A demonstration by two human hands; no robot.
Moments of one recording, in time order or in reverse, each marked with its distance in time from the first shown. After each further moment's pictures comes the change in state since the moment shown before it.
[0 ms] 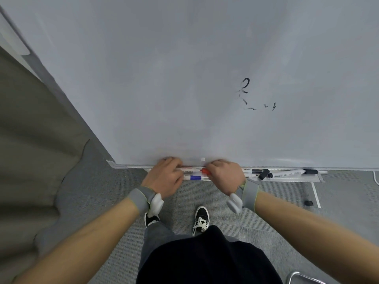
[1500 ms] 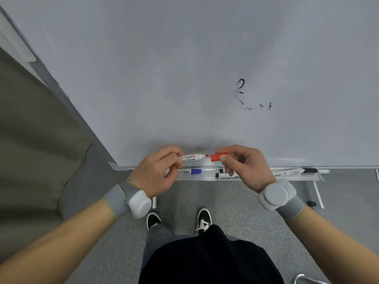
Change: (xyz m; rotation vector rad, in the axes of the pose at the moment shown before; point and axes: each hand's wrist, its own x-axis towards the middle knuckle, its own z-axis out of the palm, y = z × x) left_hand -0.003 0.023 -0.085 -0.284 0.247 0.049; right_hand -0.037 0.002 -0.090 1.287 0.249 0.194
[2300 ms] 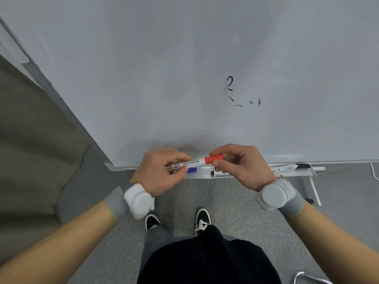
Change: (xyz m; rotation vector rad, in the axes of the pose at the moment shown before) left_hand 0.010 0.032 0.000 -0.206 0.042 -0.178; right_hand -0.012 -0.013 -0.007 -0.094 -0.103 -0.093
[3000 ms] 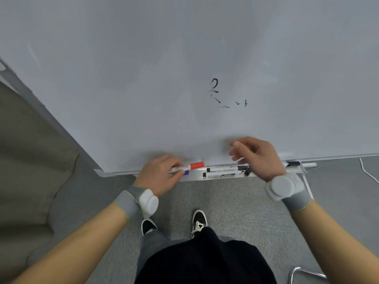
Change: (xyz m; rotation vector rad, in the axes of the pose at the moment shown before) left_hand 0.007 -0.035 0.042 0.244 -0.104 -0.054; right_hand -0.006 0.020 -0.049 -0.080 0.302 0.229
